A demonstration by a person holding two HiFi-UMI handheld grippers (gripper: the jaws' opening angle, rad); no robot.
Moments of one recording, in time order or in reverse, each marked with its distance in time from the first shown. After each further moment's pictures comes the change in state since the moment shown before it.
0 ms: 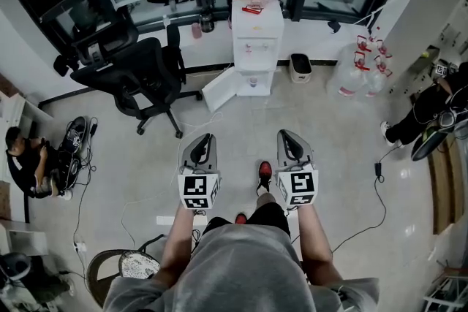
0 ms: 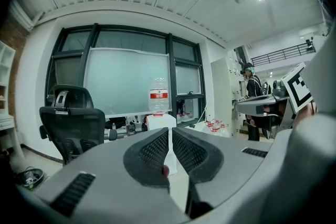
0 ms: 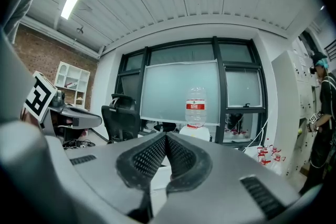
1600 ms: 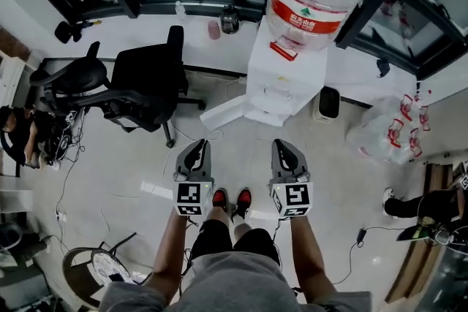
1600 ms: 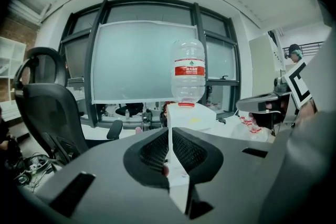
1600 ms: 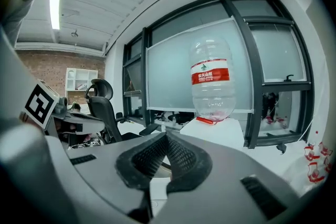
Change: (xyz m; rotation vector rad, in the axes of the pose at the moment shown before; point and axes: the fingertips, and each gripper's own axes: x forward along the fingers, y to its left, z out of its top) left arm 0.354 0.125 -0.022 -0.104 0.153 0.240; right arm 0.396 -0.135 -0.047 0.051 0.130 0.294
